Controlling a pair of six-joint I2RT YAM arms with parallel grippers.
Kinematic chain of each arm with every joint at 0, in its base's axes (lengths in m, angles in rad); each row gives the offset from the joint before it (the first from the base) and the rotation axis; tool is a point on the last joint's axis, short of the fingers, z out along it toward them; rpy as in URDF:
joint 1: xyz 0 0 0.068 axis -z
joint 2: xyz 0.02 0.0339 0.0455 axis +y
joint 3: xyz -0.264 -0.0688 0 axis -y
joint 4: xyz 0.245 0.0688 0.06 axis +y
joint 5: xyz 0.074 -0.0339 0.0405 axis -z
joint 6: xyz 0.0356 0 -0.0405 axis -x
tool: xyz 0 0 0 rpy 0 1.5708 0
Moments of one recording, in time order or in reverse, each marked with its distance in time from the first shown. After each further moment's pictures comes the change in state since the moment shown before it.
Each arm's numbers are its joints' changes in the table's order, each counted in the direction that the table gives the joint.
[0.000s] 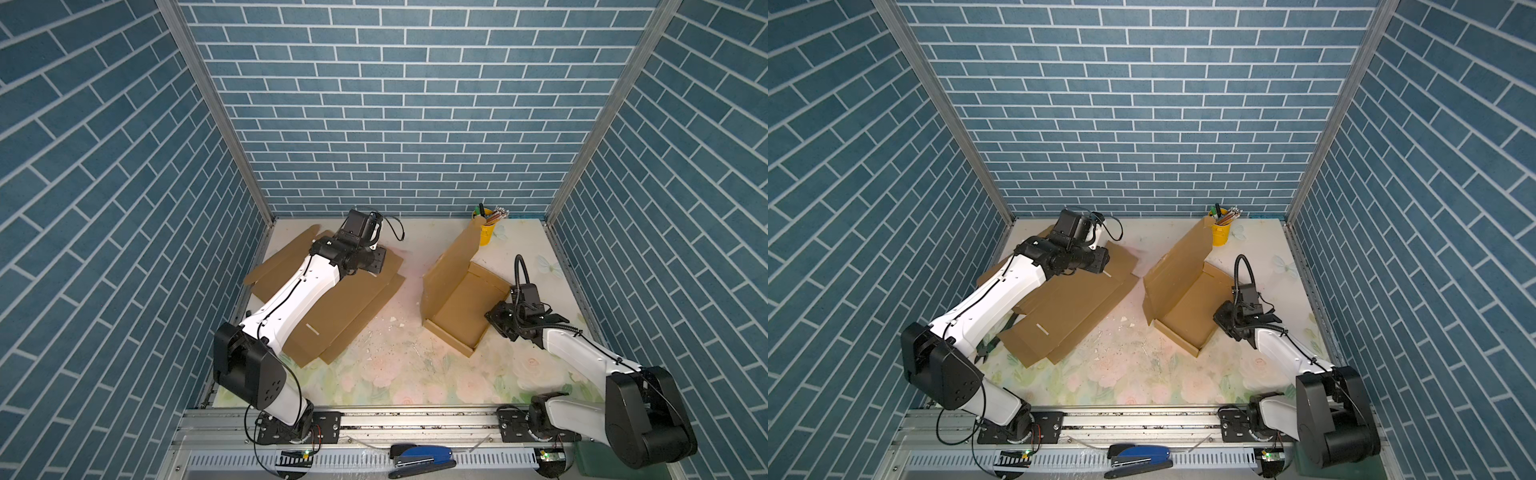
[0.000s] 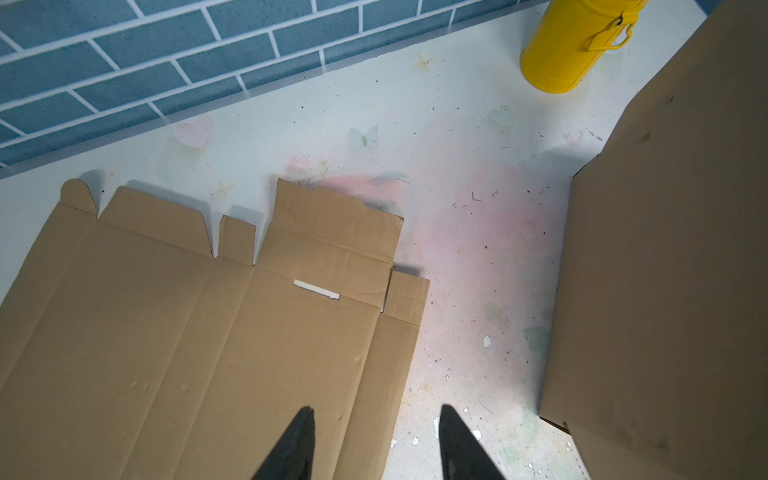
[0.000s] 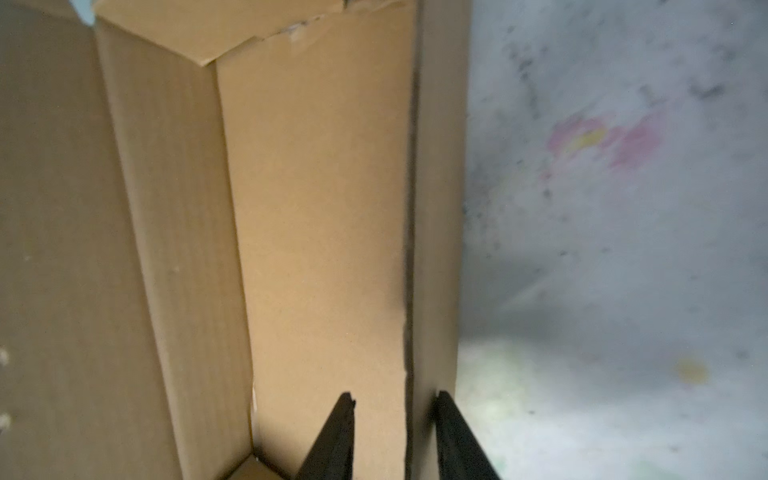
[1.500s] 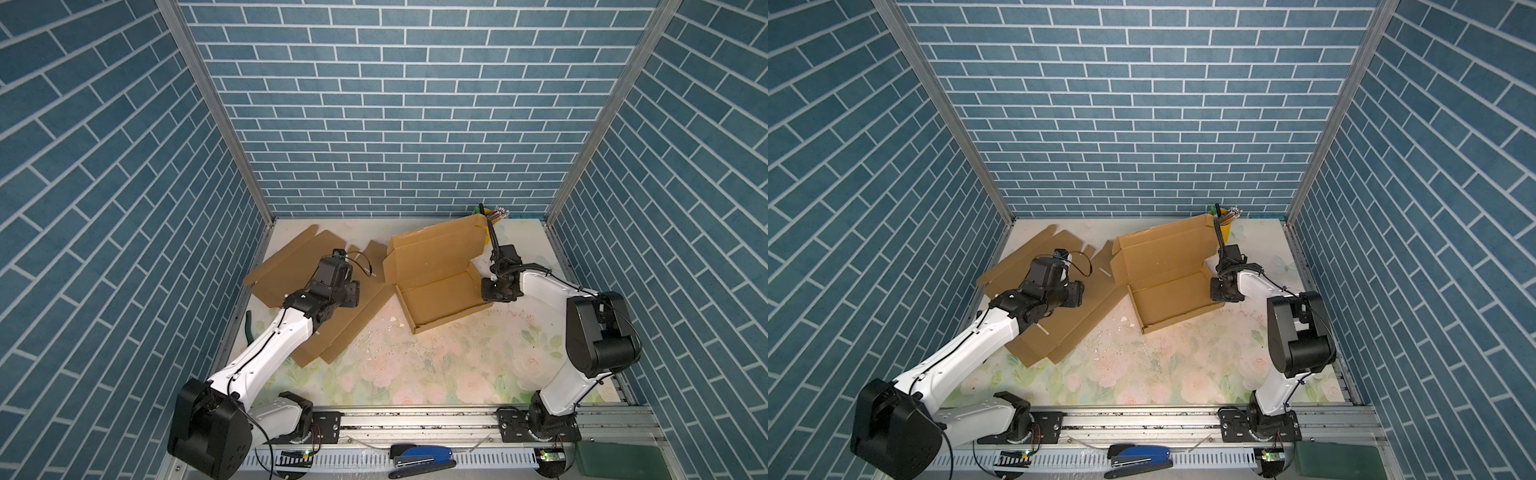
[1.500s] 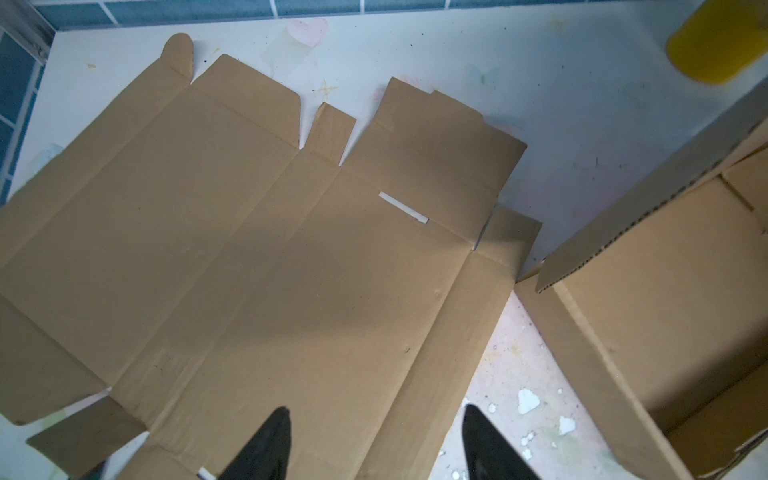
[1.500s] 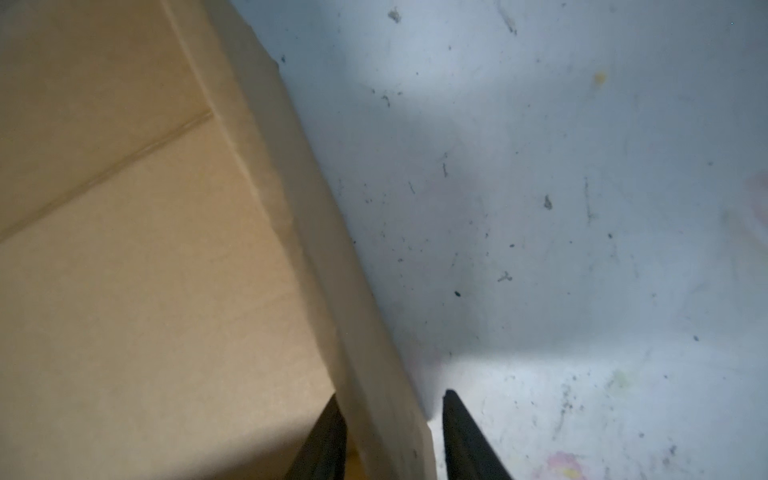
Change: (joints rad) left arm -0.095 -0.372 -0.610 -0.317 -0.111 0.127; right arm 0.050 0.510 0.530 0.269 0.153 0.770
